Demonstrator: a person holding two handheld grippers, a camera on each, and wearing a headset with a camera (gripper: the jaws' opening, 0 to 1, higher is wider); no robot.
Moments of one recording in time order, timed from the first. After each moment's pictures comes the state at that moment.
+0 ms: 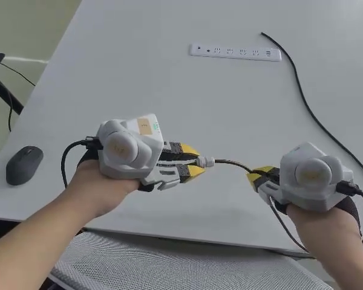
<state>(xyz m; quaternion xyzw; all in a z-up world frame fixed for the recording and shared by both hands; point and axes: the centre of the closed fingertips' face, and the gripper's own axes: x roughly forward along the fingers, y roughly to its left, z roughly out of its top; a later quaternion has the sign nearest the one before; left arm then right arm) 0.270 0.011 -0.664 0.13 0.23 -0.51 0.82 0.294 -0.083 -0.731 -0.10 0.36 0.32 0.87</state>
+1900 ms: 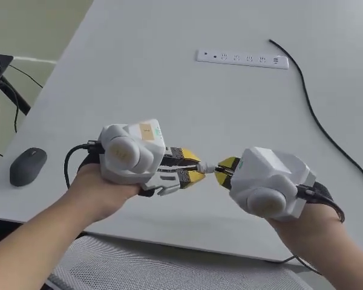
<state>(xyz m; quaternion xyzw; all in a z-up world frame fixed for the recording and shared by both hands) 0.275 0.014 -0.666 0.14 0.24 -0.50 0.82 0.283 0.002 -0.682 -0.34 0.20 0.49 0.78</state>
